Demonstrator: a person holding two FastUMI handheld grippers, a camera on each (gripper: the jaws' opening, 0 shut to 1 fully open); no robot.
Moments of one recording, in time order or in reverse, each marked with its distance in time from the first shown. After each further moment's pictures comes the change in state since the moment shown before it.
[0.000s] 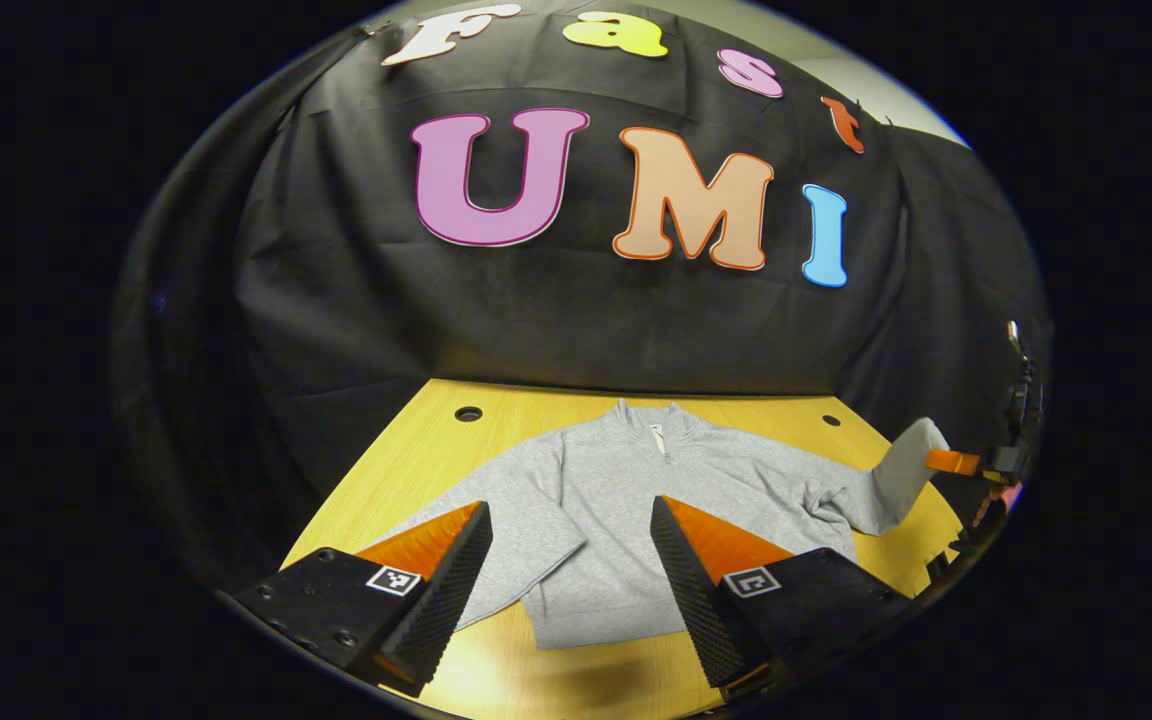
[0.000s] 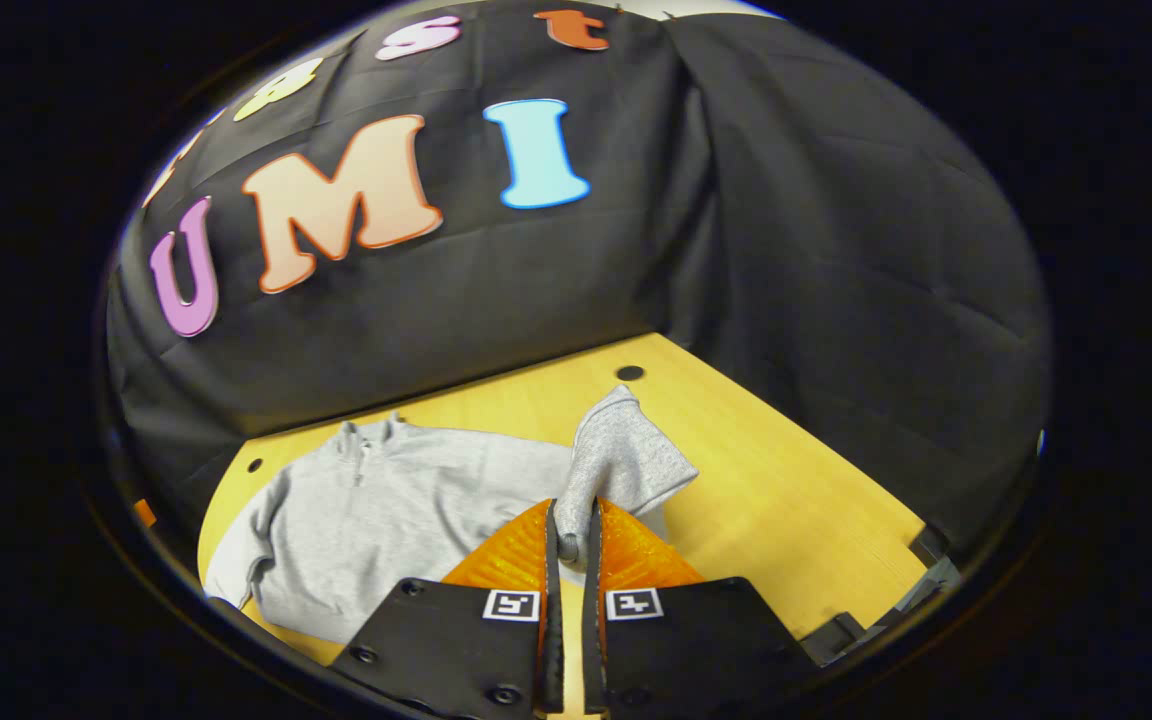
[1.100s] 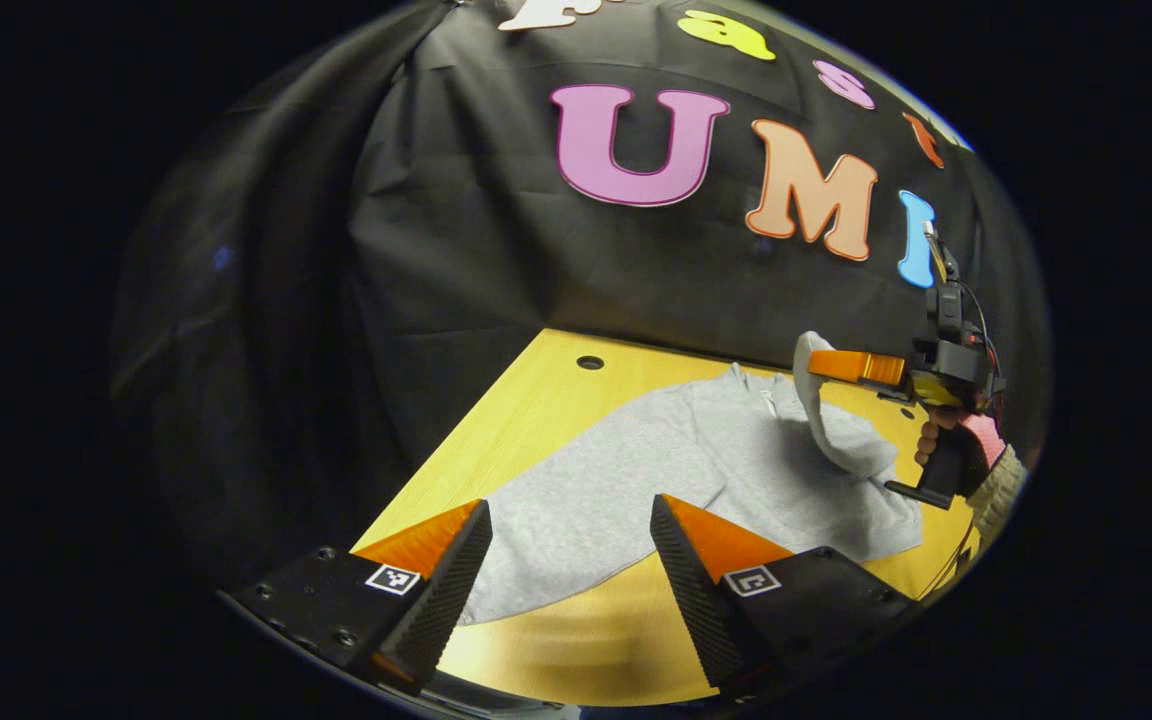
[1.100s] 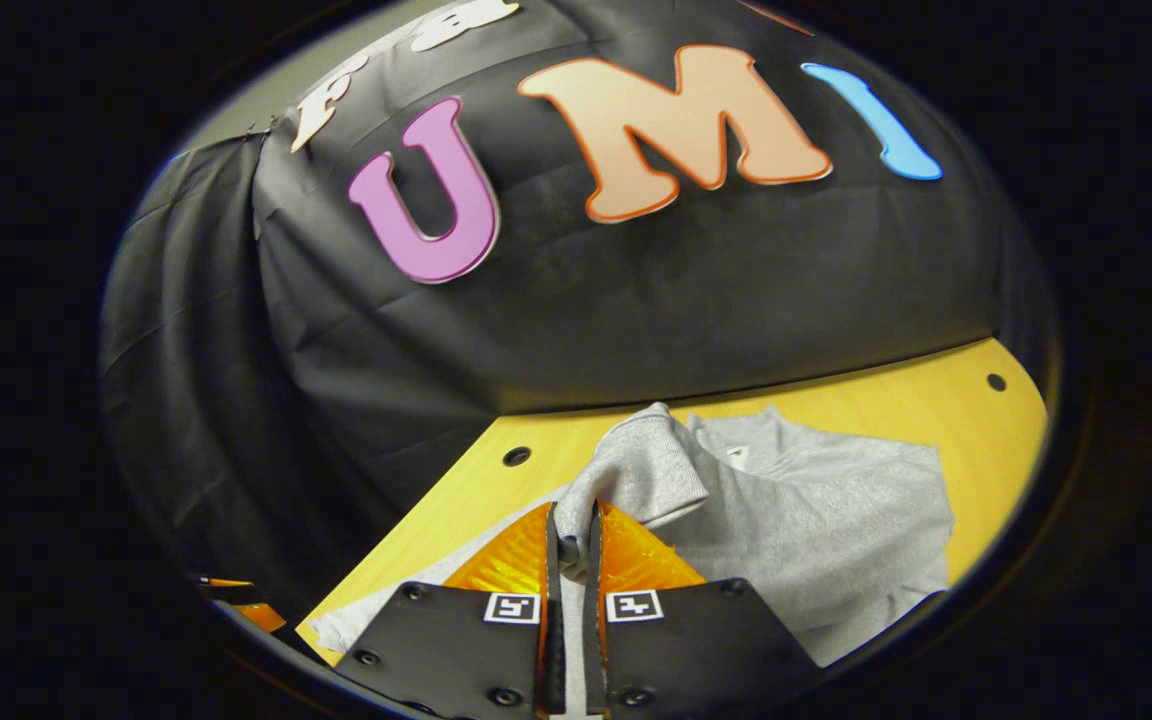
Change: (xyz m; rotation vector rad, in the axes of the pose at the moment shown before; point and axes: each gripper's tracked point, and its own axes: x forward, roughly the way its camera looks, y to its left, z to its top) left arm -0.045 0.136 -0.069 -0.113 0.089 0.221; right arm 0.028 0.374 -0.063 -0.087 0.118 0.663
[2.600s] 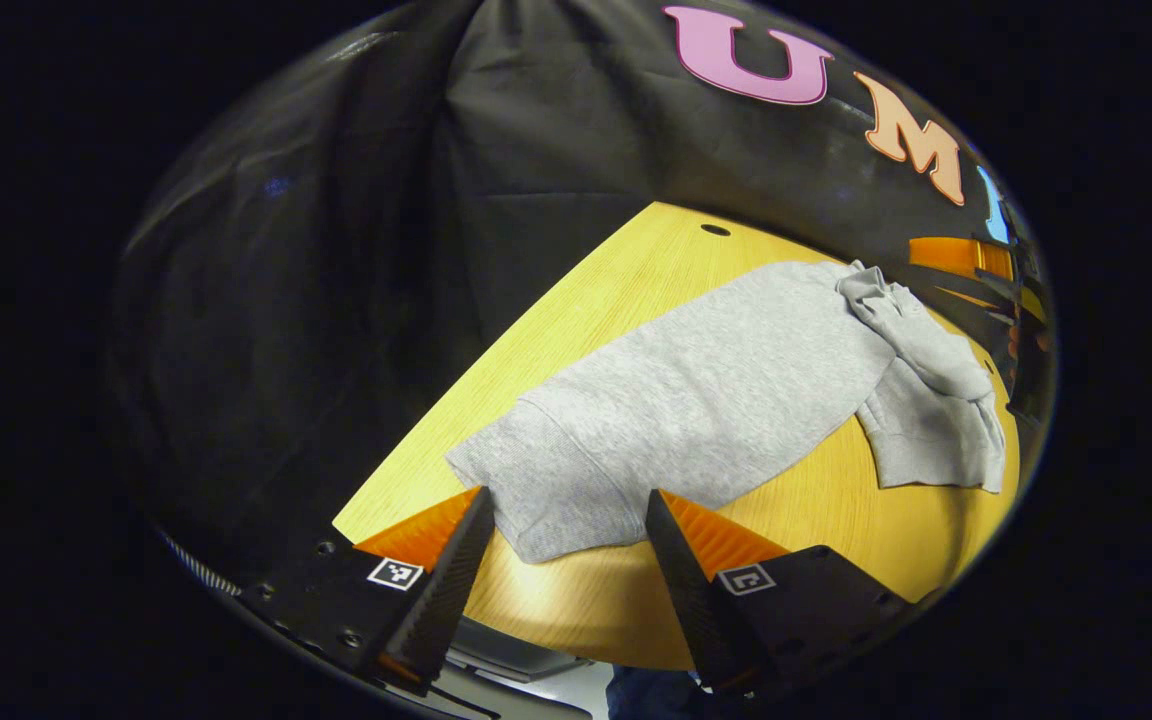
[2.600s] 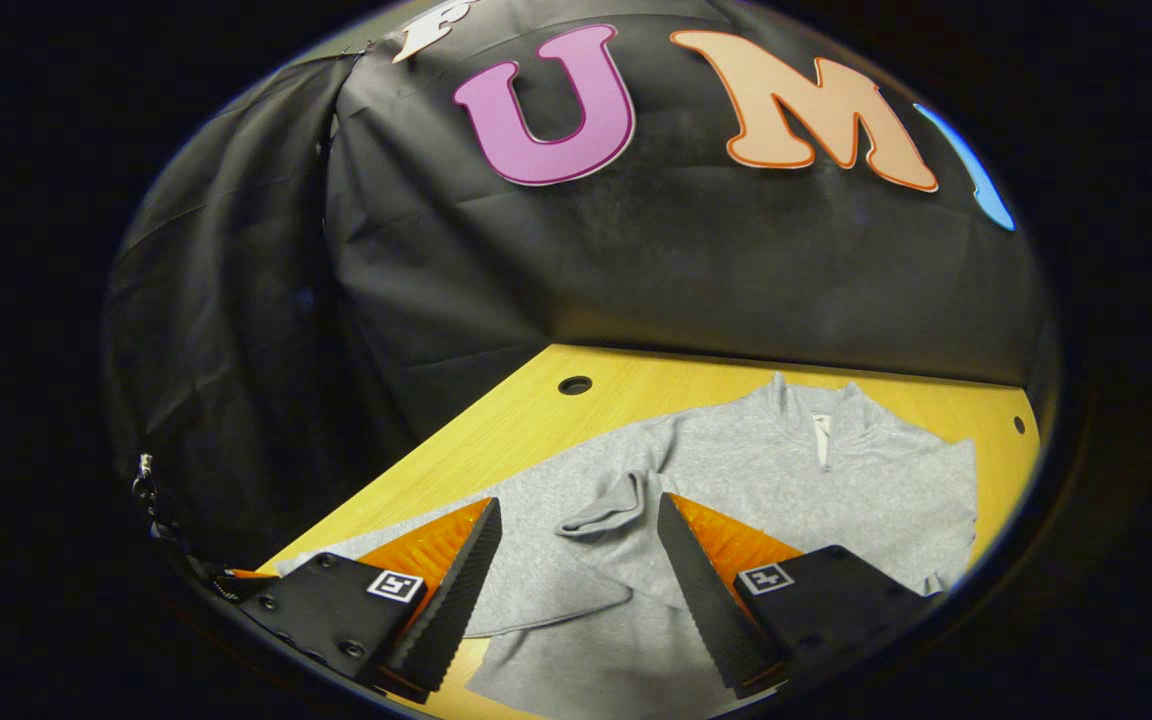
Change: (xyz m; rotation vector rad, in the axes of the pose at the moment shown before) left arm 0.027 0.116 -0.150 -0.077 0.271 0.170; right arm -0.040 0.018 -0.019 -0.198 0.092 0.023
